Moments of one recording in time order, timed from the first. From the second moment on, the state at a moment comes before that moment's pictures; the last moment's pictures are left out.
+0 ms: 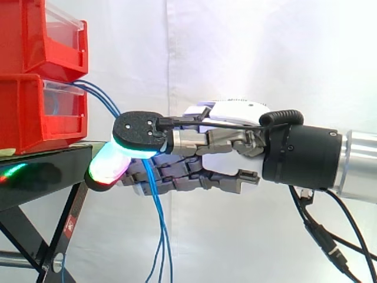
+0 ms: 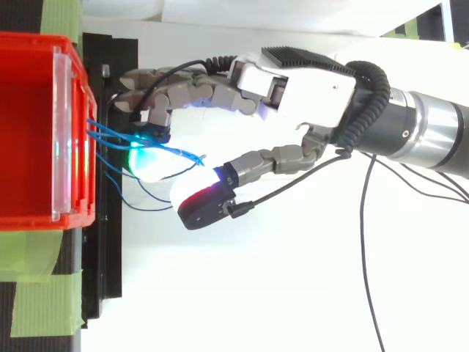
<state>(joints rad) 0.10 -2.10 -1.76 -2.26 -1.35 -0.56</state>
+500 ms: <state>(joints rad) 0.09 -2.09 -1.76 -2.26 -1.36 -0.57</state>
